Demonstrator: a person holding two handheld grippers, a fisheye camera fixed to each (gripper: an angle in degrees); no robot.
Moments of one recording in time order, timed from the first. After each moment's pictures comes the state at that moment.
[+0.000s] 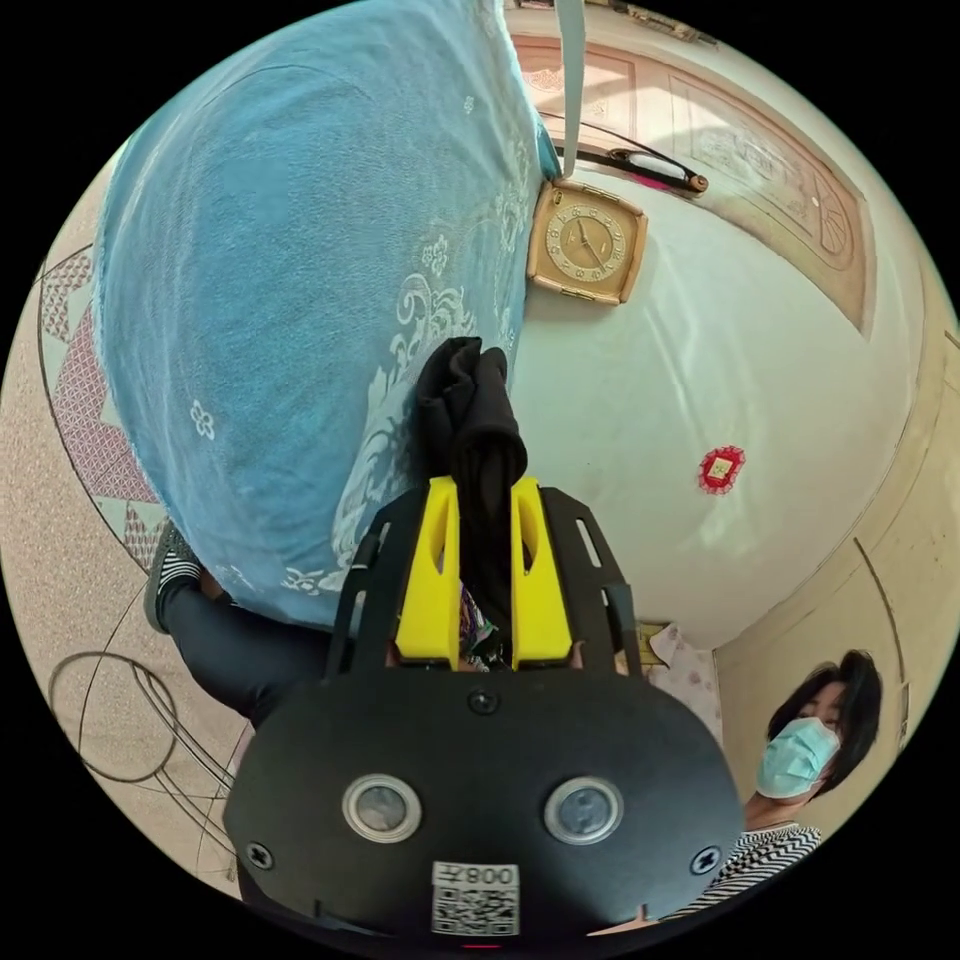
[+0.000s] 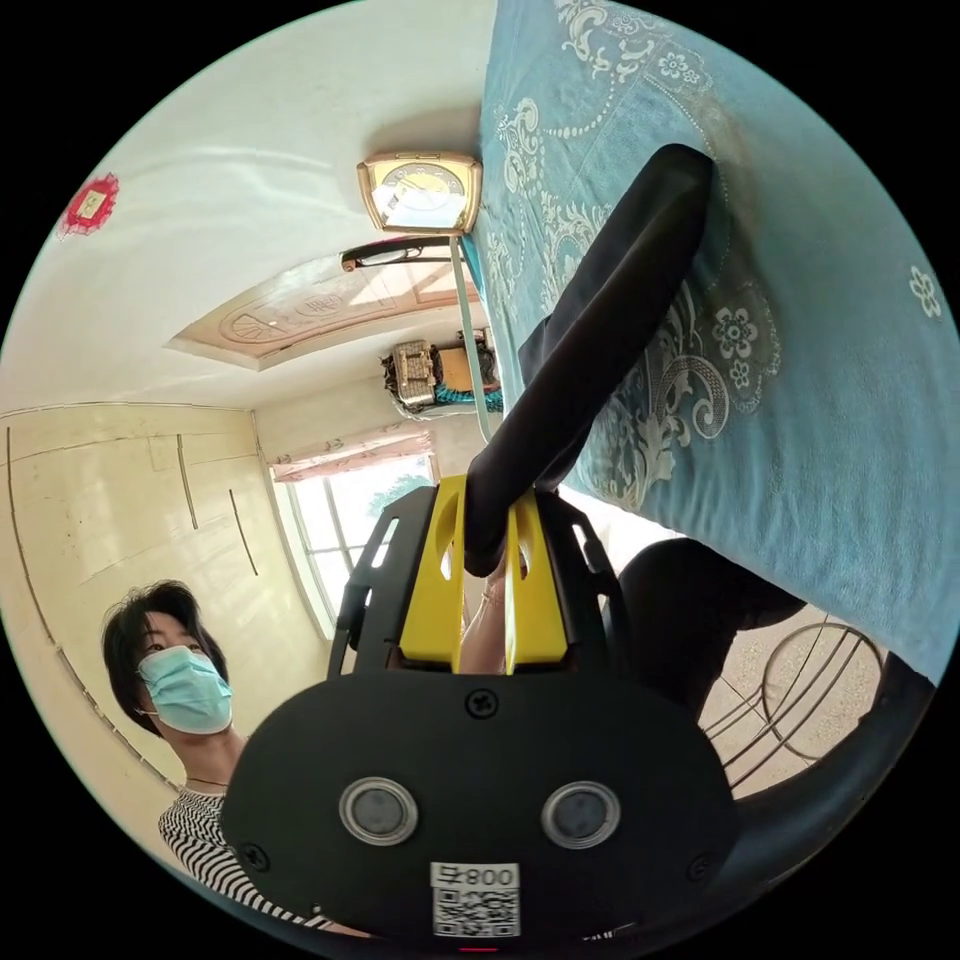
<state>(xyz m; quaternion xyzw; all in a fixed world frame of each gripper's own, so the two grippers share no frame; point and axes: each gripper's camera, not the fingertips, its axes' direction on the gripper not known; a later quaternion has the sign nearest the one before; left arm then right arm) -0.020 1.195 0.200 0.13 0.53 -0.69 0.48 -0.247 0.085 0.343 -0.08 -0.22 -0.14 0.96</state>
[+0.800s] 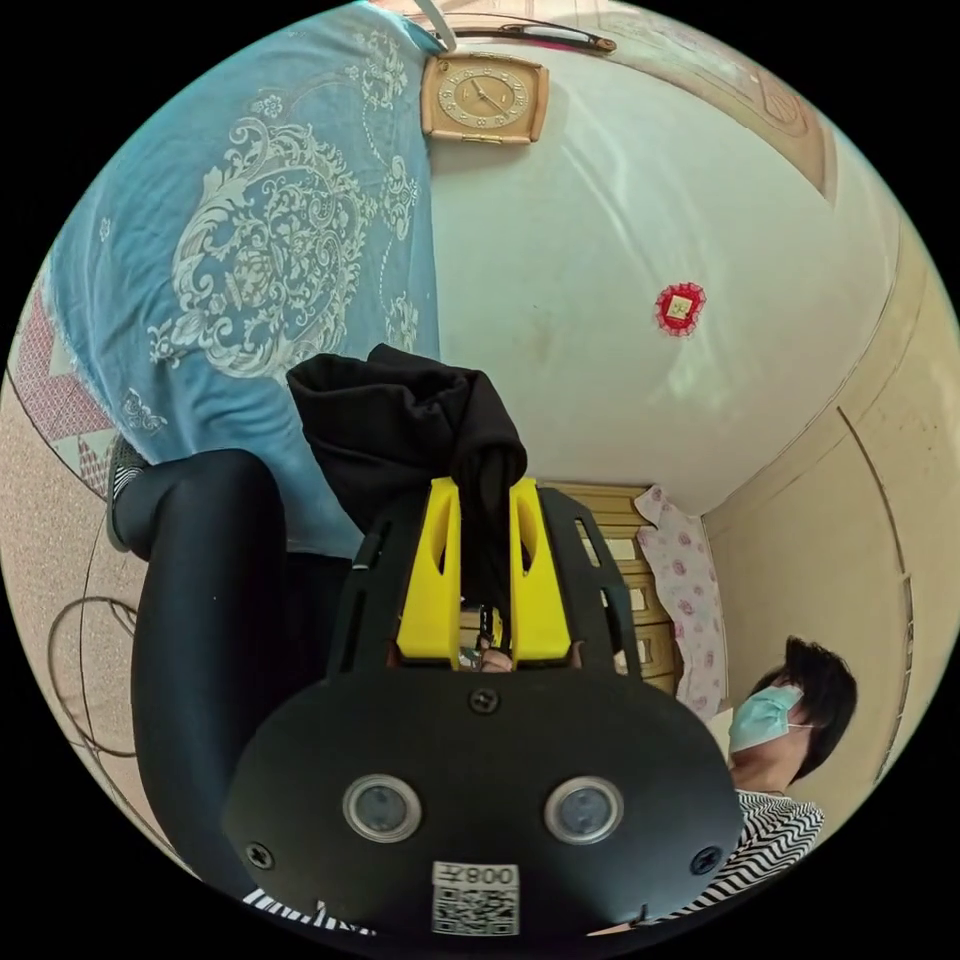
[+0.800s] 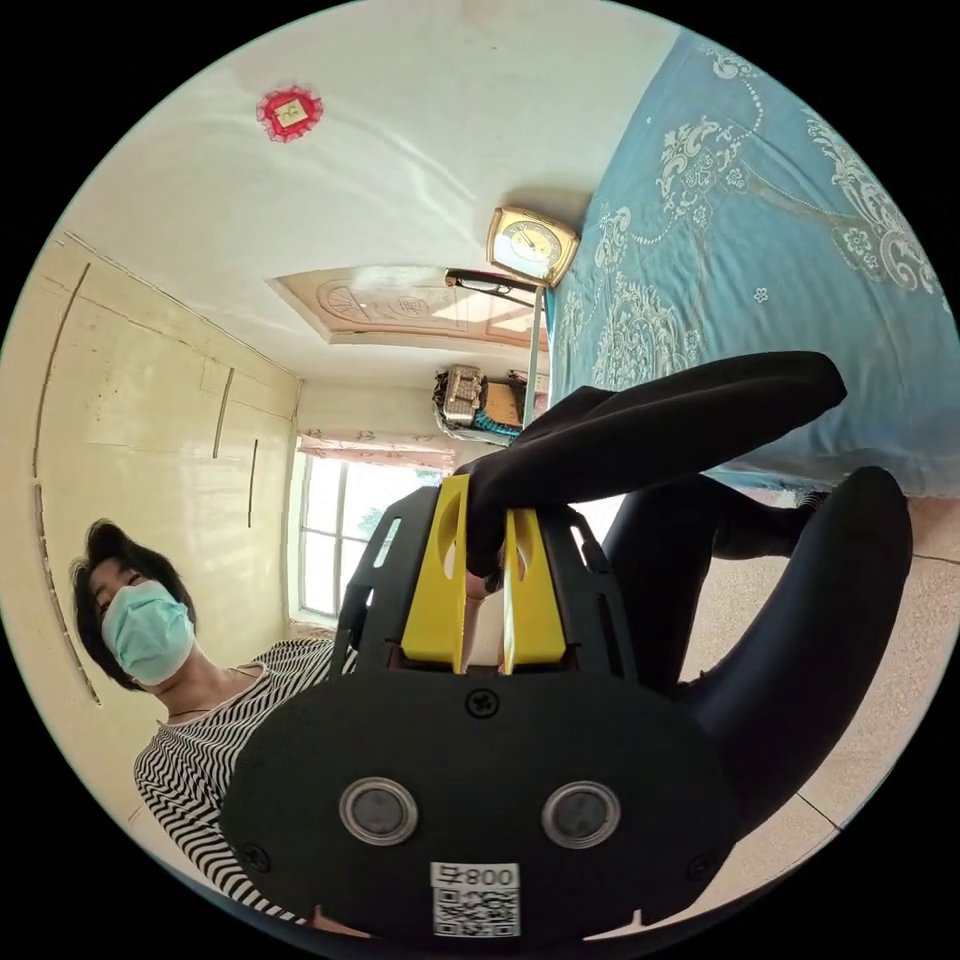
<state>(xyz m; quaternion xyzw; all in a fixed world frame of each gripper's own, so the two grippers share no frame) 0.046 0.917 0.112 0.11 0.64 -0.53 0.54 -0.147 0.332 0.088 0.04 -0.25 -0.25 0.94</state>
